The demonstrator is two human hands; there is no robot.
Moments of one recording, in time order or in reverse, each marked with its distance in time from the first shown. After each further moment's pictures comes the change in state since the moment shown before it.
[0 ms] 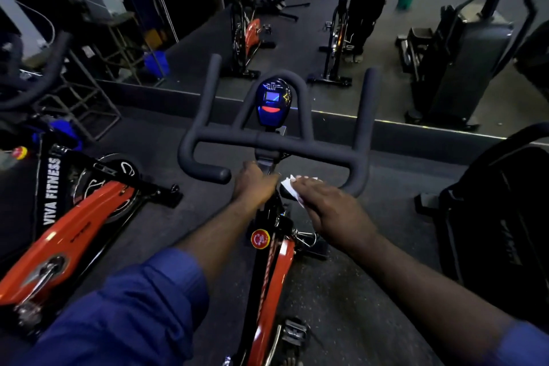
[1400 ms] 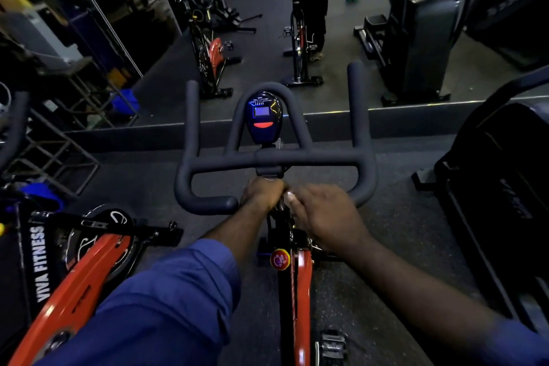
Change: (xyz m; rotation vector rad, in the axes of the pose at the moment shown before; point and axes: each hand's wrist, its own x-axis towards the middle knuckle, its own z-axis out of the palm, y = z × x) left_hand 0.025 0.022 -0.007 0.062 -0.195 -0.060; right_hand 0.043 -0.045 0.025 -0.242 0.143 0.295
